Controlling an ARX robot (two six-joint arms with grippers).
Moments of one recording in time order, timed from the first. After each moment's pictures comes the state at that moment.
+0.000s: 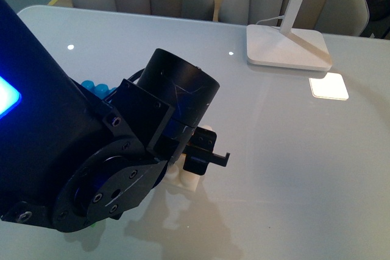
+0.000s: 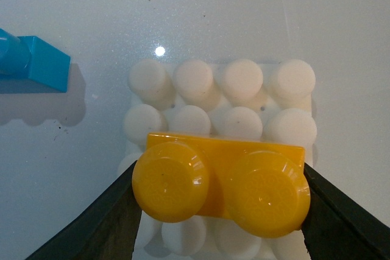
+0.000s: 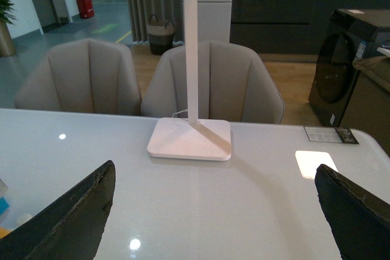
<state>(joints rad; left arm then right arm) -0.66 2.26 0.90 0.47 -0.31 -0.20 0.00 0.01 0.01 0.00 0.00 -0.01</state>
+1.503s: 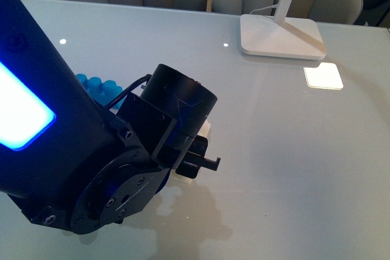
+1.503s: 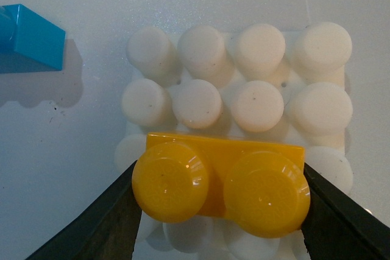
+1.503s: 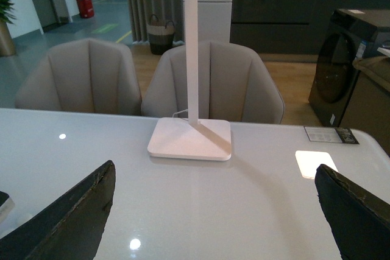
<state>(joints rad) -0.68 2.34 0.94 0.45 -0.37 -0.20 0.00 0.01 0.01 0.00 0.00 -0.01</state>
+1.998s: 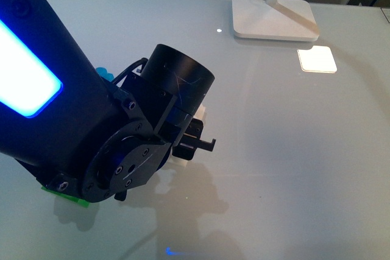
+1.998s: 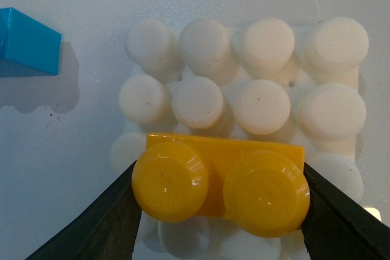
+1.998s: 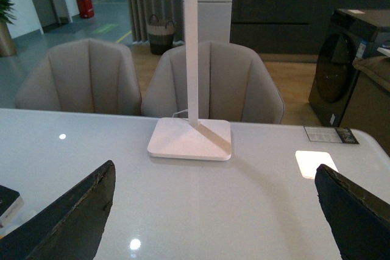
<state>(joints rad) -0.68 2.39 1.01 0.40 -0.37 -0.21 0.00 0.01 0.01 0.00 0.00 -0.01</state>
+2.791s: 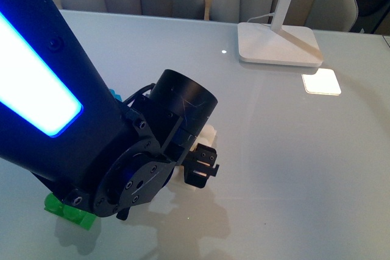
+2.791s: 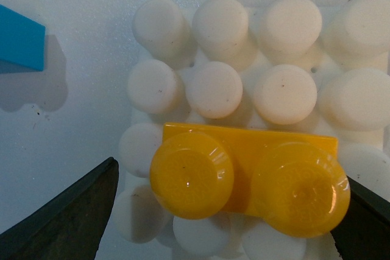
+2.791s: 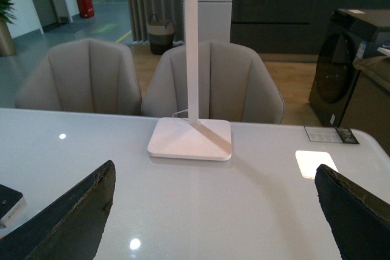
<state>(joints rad) -0.67 2.37 1.01 0.34 -0.32 -0.18 0.00 0.01 0.01 0.00 0.00 -0.01</state>
